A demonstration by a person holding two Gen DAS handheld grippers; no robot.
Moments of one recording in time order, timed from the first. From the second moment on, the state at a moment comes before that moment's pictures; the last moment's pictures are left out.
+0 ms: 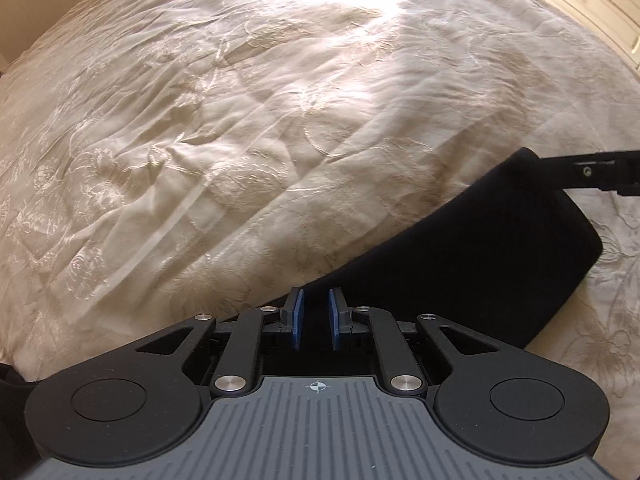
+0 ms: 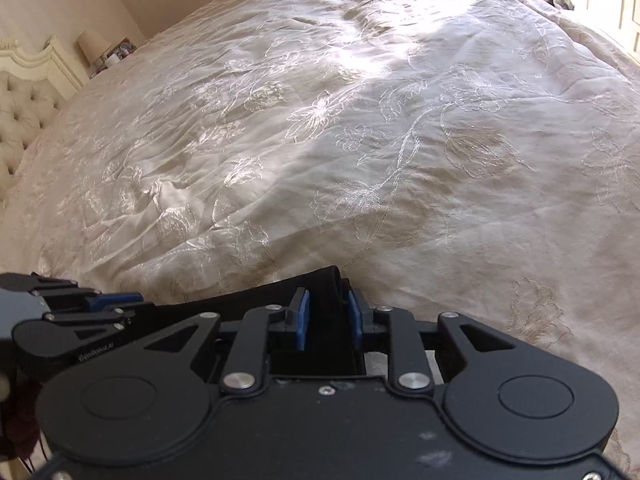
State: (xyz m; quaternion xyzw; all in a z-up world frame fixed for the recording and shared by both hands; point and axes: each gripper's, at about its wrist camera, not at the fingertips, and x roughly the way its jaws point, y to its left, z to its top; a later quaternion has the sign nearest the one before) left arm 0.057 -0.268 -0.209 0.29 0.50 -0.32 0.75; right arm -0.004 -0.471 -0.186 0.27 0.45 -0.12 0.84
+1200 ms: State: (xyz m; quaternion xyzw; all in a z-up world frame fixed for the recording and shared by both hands) left arm 0.056 -0.276 -0.230 0.30 0.51 -0.31 0.74; right arm -0.006 -0.498 -0.239 0.42 0.48 -0.02 0.77
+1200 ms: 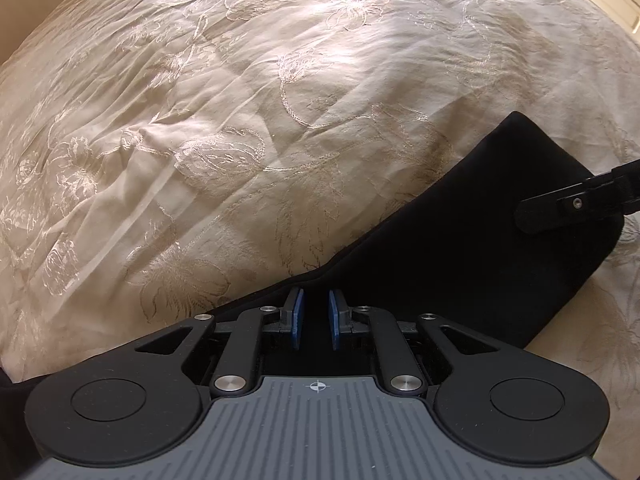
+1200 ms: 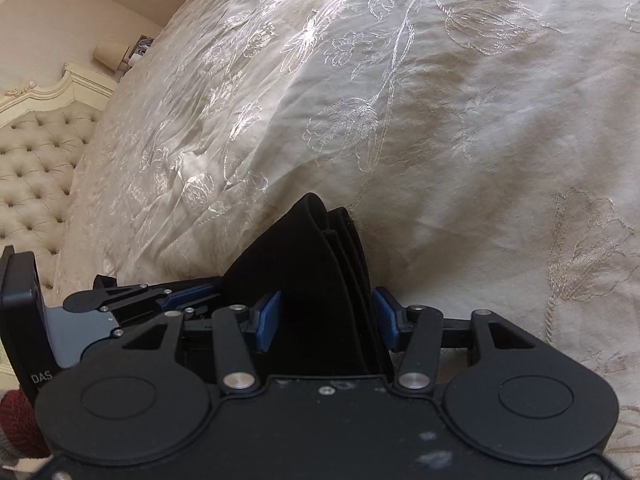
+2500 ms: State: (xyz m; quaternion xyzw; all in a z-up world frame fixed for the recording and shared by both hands) left arm 0.051 -0.192 -0.222 0.23 0.56 -0.30 0.74; right arm -0.026 -0.425 -0.132 0.38 0.41 -0.09 0.83
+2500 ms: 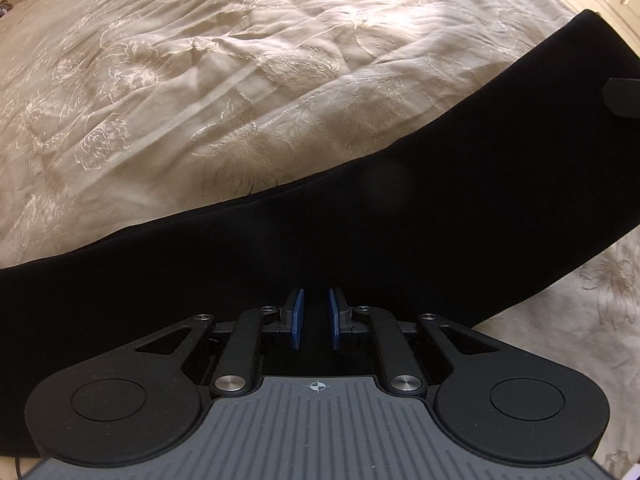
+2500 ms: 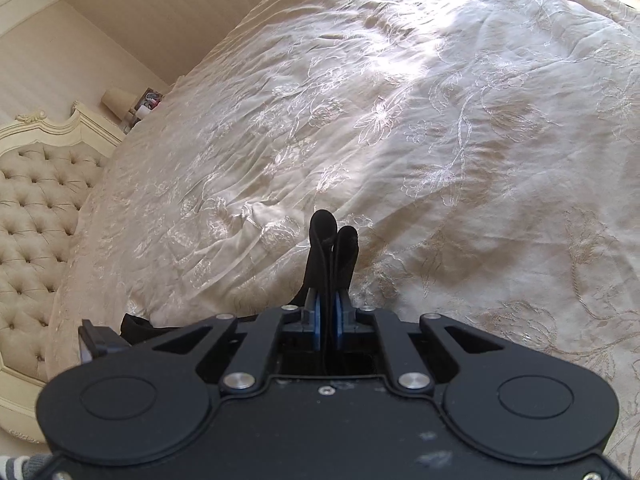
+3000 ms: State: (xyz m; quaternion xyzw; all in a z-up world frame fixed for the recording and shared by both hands) left arm 0.121 -0.050 -0.183 0.15 0.56 -0.22 0.78; right arm 0.014 -0.309 -0.075 0.35 0.38 -0.07 0.85
